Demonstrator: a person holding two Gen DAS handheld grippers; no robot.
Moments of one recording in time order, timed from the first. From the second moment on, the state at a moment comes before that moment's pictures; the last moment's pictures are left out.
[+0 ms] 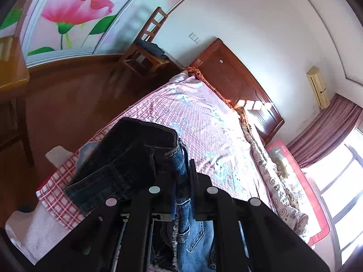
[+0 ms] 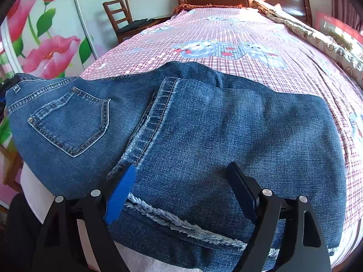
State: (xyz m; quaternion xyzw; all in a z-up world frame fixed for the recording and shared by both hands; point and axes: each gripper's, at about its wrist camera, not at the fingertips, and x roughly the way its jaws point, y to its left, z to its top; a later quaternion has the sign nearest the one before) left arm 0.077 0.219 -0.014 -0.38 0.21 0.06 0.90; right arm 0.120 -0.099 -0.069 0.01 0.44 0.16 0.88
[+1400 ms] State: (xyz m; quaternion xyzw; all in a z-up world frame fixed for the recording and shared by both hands) left arm 0.070 0.183 -0.056 -0.04 0.33 0.25 0.91; right arm 0.128 -0.094 -0.069 0.01 0.46 0.17 0.87
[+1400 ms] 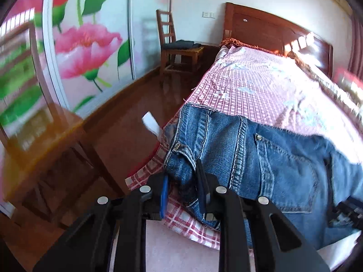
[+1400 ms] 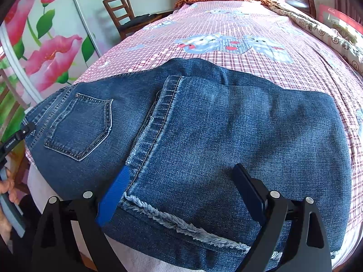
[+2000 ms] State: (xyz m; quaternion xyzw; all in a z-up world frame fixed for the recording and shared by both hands) left arm 0.079 0.140 -0.077 0.13 0.36 0.30 0.87; right arm 0.130 -0.093 -0.068 0.01 0.47 0.17 0.87
